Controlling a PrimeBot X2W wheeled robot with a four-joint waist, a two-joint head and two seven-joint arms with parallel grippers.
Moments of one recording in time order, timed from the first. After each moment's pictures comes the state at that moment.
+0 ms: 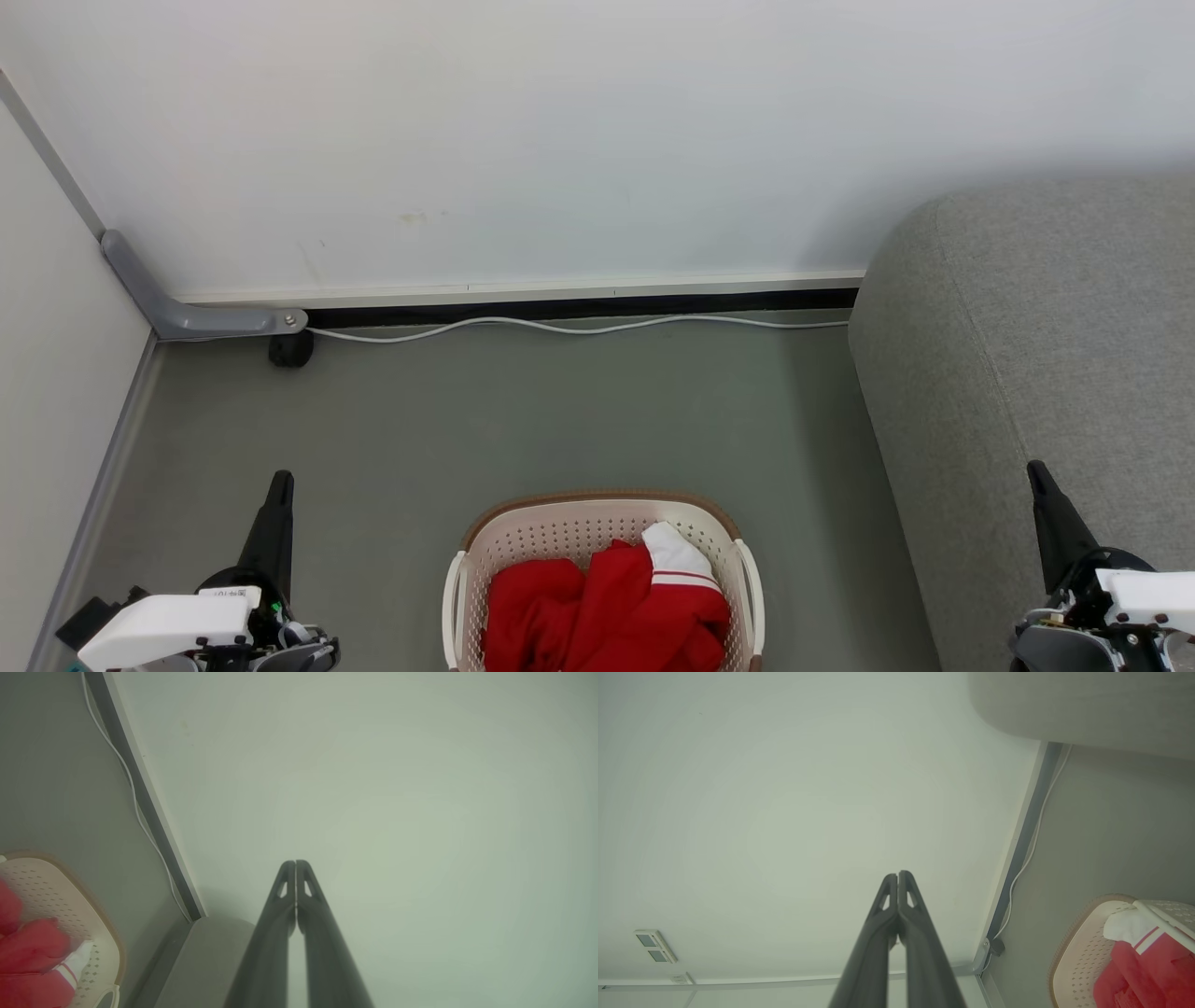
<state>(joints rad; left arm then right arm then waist) -0.05 0.04 0.08 0.27 -1.61 -0.12 0.11 -0.07 -0.04 -0.13 0.28 1.60 0.13 0.11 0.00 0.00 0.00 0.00</state>
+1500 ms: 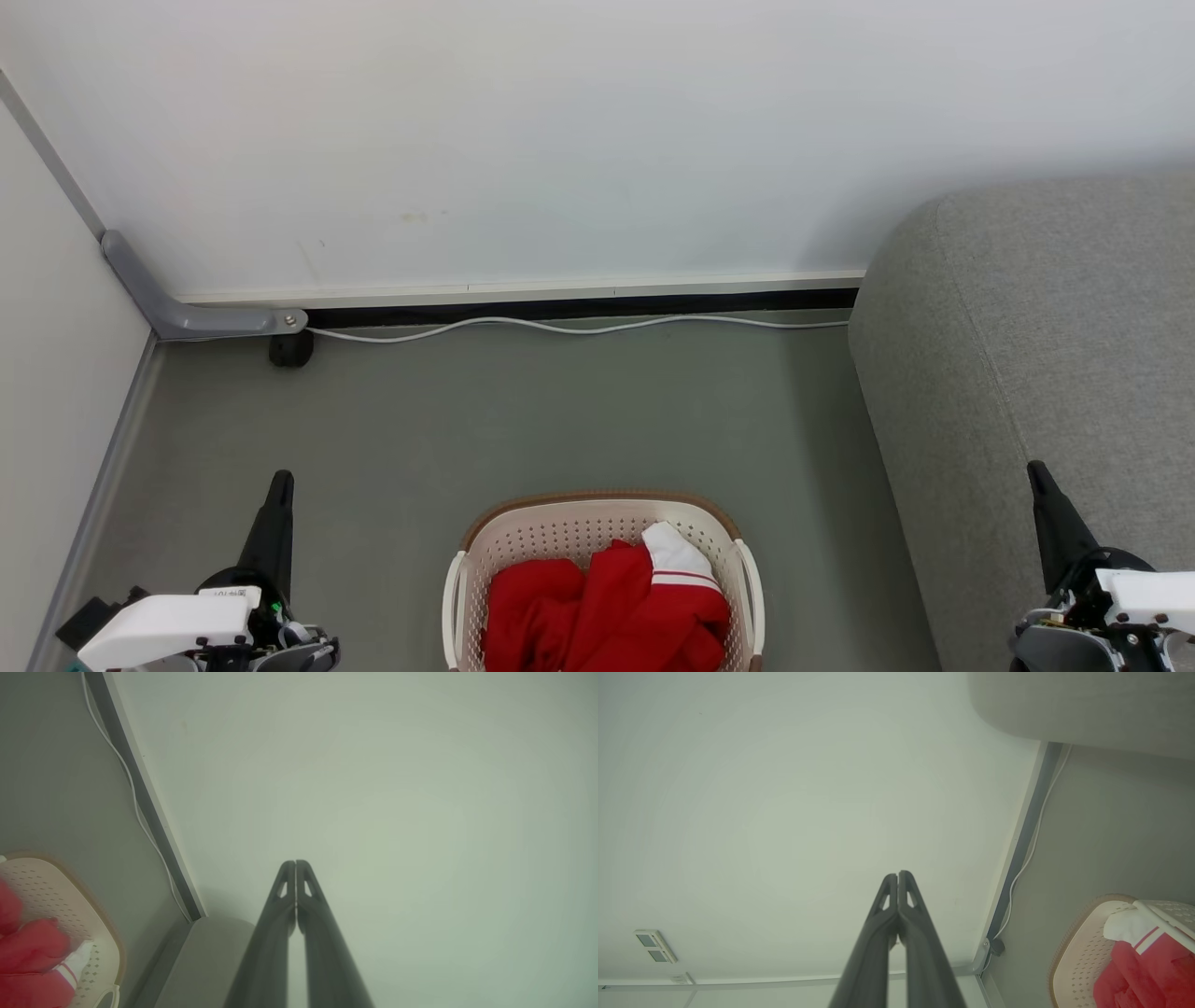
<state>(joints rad) -0.05 0.04 0.08 0.27 -1.61 -0.12 0.11 -0.07 -0.04 -0.13 0.28 1.60 0.13 0.11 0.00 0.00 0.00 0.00</state>
